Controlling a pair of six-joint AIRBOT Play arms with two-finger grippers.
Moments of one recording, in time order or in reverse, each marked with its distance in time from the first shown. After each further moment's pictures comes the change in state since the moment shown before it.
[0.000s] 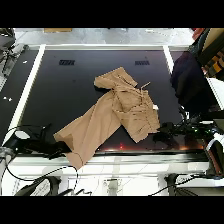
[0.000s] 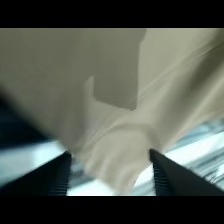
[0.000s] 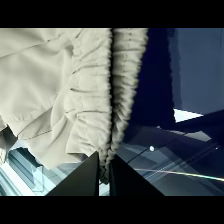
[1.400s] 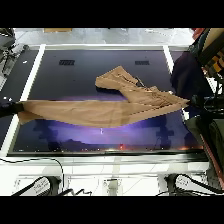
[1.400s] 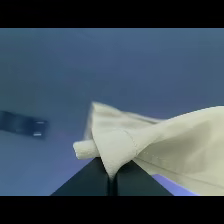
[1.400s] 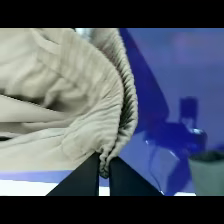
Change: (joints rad) left arm 0.229 -0.104 0.571 0.304 0.550 0.127; right arm 0.002 0.220 0.510 -0.428 -0.057 0.407
